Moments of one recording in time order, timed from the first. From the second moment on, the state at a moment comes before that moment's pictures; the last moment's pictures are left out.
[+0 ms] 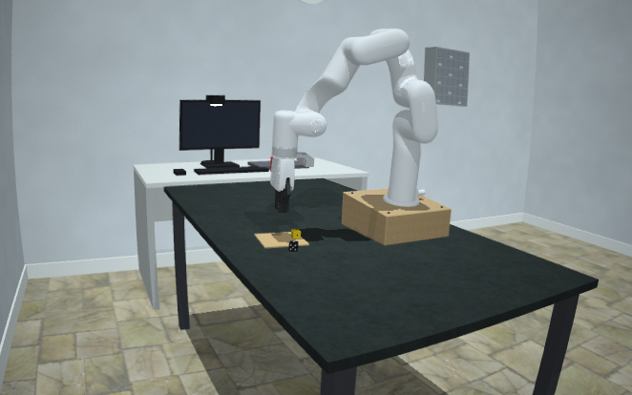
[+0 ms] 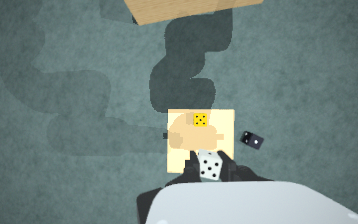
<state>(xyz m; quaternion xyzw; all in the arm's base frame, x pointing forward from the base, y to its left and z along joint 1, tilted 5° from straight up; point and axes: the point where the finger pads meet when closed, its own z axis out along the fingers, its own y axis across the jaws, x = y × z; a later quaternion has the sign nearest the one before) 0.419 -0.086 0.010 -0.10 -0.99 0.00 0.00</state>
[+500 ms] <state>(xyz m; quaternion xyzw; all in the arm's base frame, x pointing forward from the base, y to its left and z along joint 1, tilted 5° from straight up) 0.419 -0.082 -0.047 -0.10 -0.99 0.00 0.00</state>
